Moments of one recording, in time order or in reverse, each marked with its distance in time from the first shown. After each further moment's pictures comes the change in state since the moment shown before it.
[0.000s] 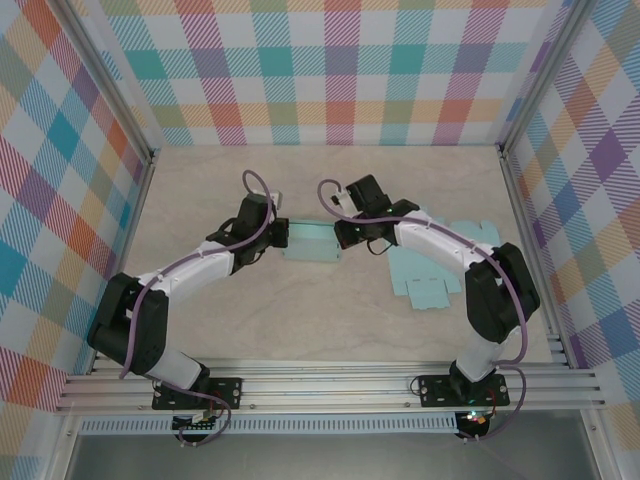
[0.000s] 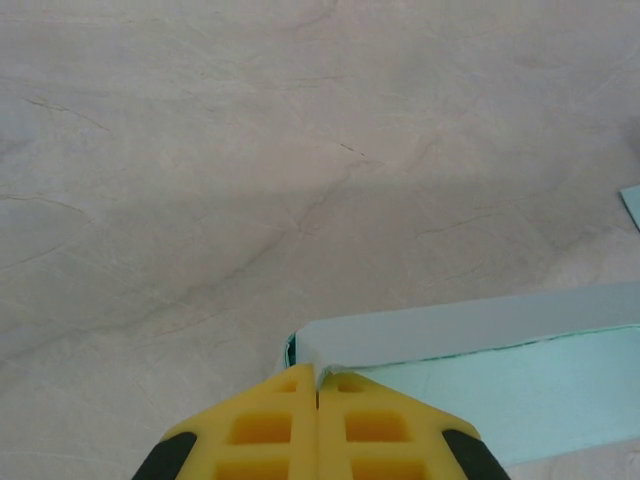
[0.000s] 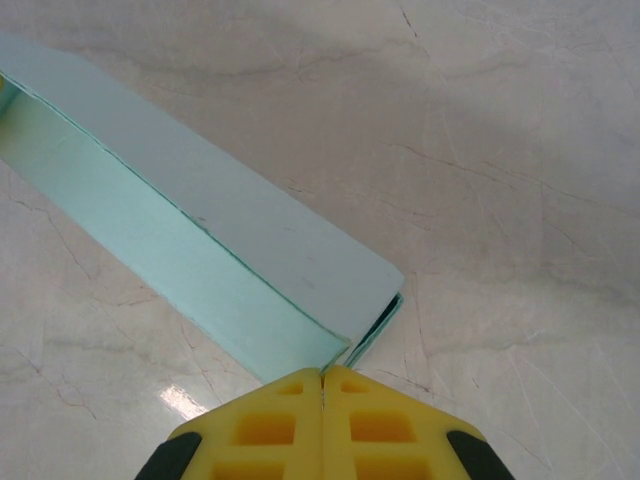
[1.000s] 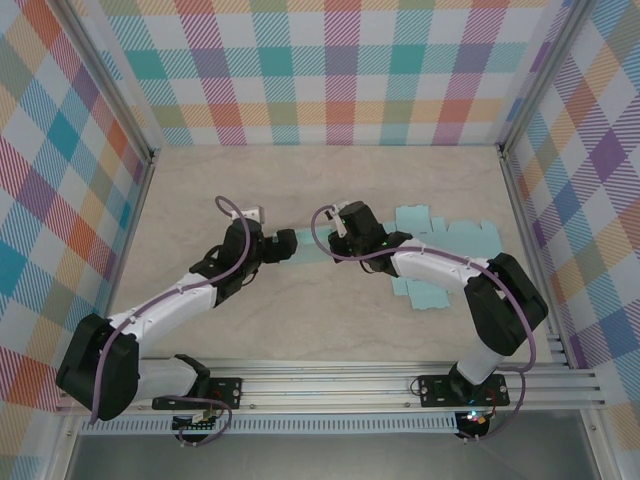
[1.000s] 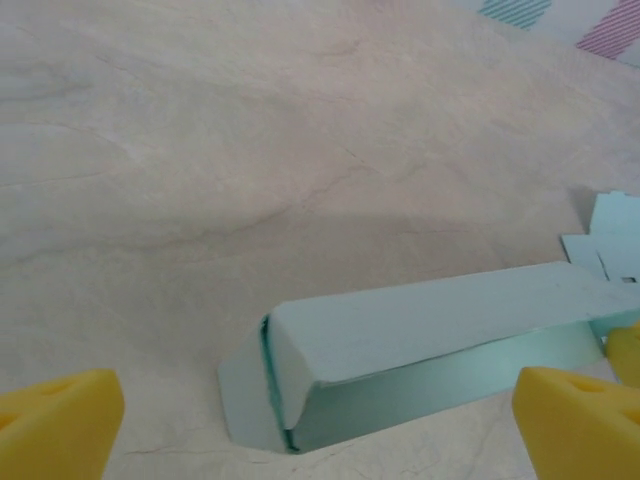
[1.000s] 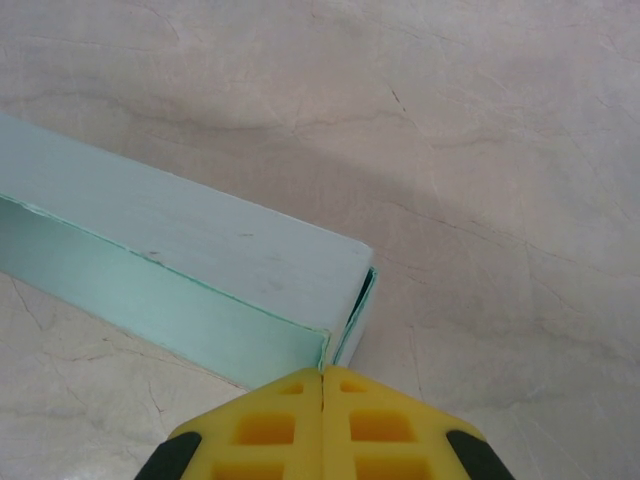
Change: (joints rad) left arm -0.047 -0.258 -0.219 0.056 -0.104 -0.238; right arm 0.106 -0.079 -0.262 0.389 0.209 -0.004
